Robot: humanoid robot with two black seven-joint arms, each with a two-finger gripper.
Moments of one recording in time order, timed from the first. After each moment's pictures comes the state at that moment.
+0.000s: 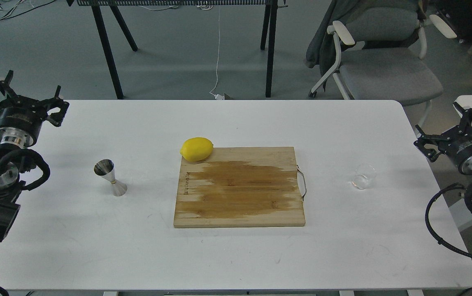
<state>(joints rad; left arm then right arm) -0.61 0.42 -1.08 -0.52 -0.30 -0.49 -0.18 0.54 -0.49 0.99 0.48 0.24 0.49 -0.04</state>
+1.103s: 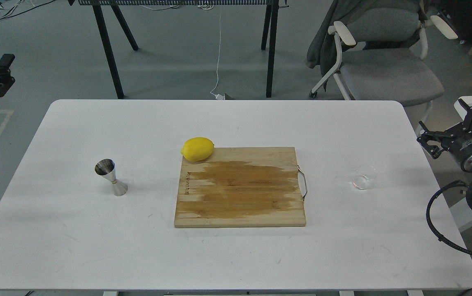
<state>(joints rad) -0.90 0.63 -0.70 -0.36 0.57 -0.49 -0.49 0.55 -0.49 1.01 0.48 0.24 0.49 -0.03</state>
